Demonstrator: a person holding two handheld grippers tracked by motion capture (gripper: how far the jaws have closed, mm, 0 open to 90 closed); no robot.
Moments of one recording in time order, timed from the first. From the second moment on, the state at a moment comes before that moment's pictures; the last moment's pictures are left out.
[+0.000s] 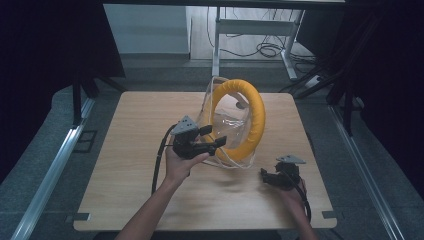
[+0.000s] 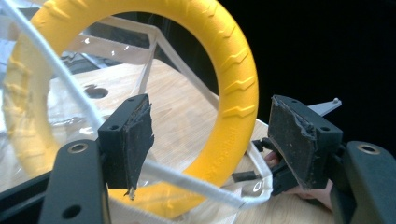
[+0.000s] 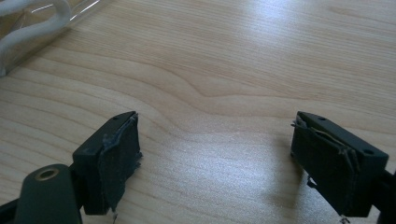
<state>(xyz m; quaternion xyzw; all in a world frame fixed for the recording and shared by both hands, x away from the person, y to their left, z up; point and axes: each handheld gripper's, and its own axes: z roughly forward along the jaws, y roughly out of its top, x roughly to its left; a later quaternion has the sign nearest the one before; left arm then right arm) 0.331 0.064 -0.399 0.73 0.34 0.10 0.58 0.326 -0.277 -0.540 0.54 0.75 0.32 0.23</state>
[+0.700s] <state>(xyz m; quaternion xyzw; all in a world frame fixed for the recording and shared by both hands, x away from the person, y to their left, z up) 0.310 0.109 -0.436 0.75 0.37 0.13 0.54 0.326 -0.277 -0.541 0.54 0.75 0.32 0.23</state>
